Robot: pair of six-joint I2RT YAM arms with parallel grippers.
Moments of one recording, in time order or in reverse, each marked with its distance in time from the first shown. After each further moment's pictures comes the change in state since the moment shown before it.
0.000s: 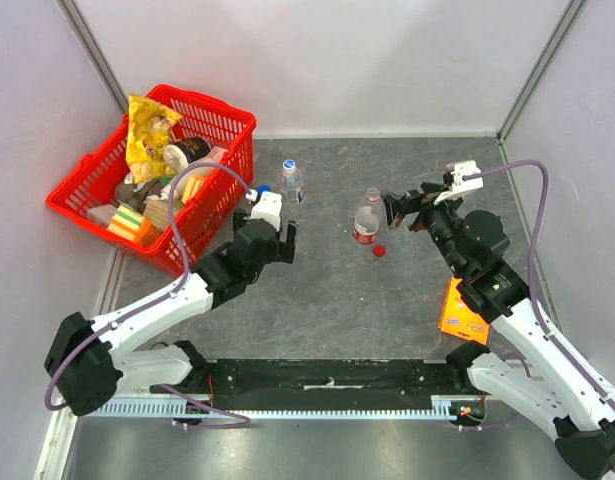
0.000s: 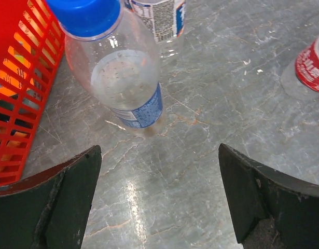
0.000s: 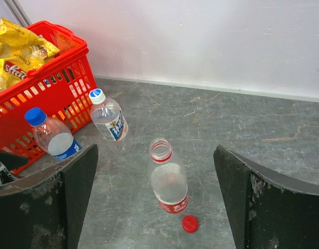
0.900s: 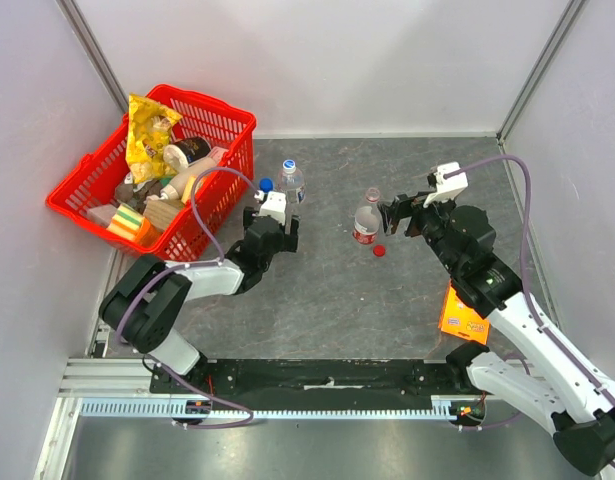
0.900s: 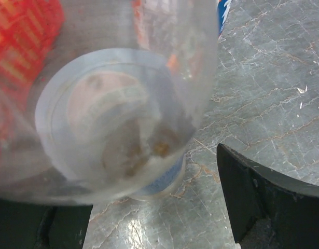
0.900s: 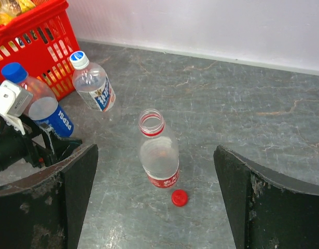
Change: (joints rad) left arm 0.166 0.426 -0.135 0.652 0.084 0.084; right arm 0.000 0.035 -0.002 -0.094 -0.003 -0.028
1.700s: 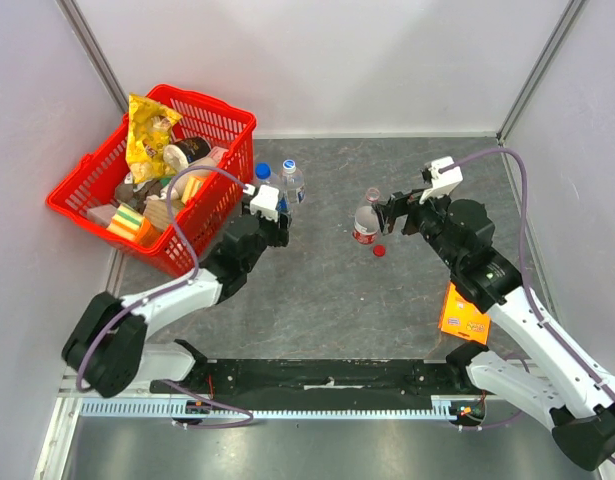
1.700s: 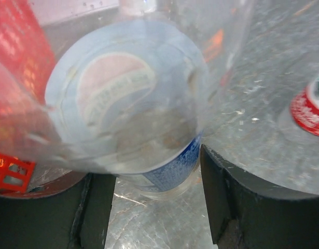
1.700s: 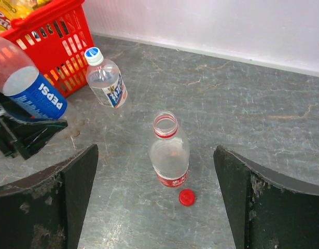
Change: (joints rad) left arm 0.007 -0.223 -0.027 -0.011 0.127 0.115; right arm 0.000 0.046 0.047 -0.042 -0.064 -0.004
